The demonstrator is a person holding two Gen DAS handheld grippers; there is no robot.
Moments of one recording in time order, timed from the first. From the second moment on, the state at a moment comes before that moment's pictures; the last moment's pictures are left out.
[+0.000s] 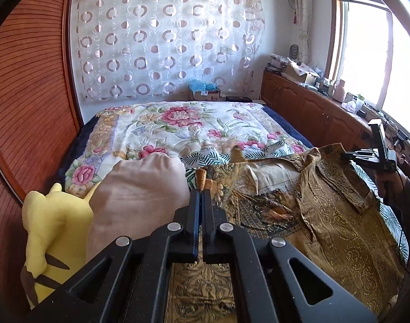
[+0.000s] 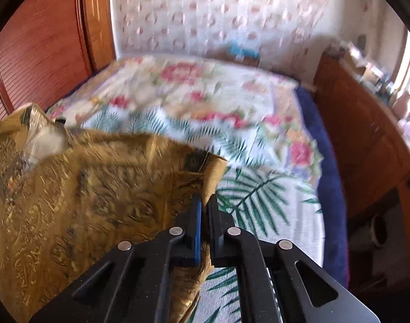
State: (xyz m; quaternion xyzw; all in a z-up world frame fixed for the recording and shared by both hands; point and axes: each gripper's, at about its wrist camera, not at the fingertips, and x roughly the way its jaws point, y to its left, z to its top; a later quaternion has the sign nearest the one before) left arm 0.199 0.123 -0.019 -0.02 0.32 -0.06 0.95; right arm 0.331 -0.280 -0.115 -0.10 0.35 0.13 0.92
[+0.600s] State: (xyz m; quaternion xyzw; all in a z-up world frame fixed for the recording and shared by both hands) left arm 0.086 0.170 -0.010 -0.05 0.26 -0.01 0.96; right arm 0.139 -0.314 -0.069 -0.08 0.21 0.17 0.96
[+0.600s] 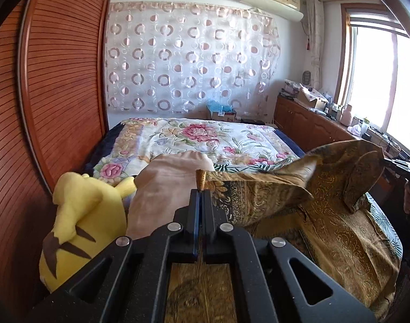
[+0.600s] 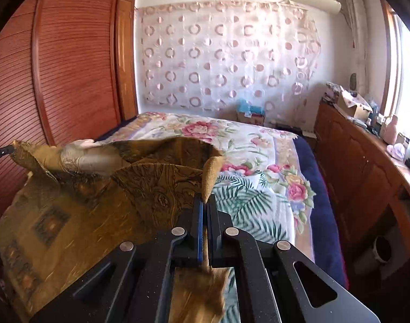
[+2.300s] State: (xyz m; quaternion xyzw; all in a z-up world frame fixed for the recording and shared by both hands) left arm 0.085 0.185 -0.065 0.01 0.35 0.02 0.93; right arm 0.042 -0.351 -0.121 -0.07 0.31 0.15 0.94
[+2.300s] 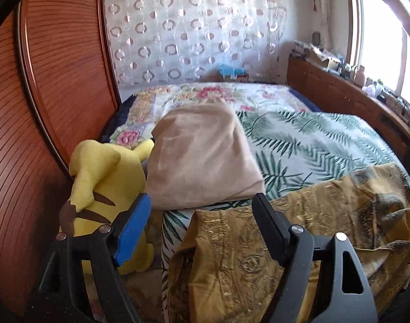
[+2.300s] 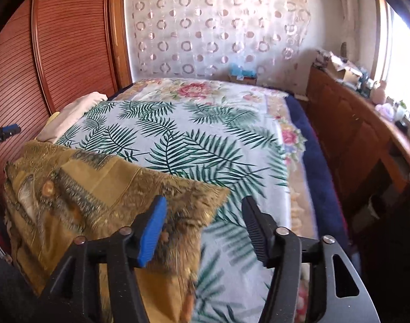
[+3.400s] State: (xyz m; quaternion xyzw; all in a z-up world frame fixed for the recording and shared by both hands) left arm 0.075 0.163 -0.081 0.02 0.38 -0.05 0.92; right arm 0.092 -0.327 -0.162 -0.10 0.34 0.19 0.92
